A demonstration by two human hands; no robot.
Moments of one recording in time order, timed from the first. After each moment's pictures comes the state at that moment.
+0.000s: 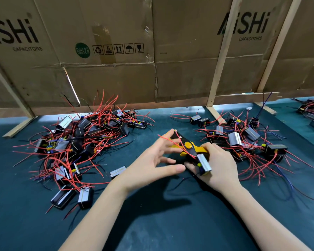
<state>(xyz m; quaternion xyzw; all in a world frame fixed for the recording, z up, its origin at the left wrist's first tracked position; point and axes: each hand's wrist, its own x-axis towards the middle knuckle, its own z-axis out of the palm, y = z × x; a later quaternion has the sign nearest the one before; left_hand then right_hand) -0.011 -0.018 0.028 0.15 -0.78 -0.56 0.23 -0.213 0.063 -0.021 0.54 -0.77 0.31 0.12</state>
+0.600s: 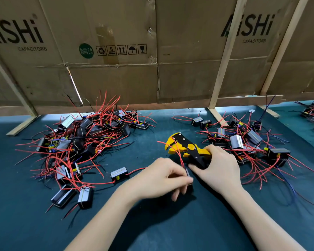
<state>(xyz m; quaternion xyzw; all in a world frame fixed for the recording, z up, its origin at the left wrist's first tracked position) -0.022 0.000 0.036 0.19 -0.90 -0.39 0.07 -0.215 0.062 -0.018 0.51 -0.81 0.29 0.10</state>
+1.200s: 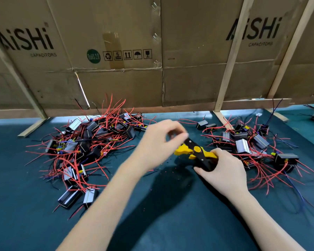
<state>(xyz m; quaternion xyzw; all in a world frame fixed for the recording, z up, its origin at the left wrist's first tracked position) -0.036 -0.033 0.077 0.22 -0.87 -0.25 0.35 -0.218 0.062 -0.013 0.48 -0.82 0.30 0.06</state>
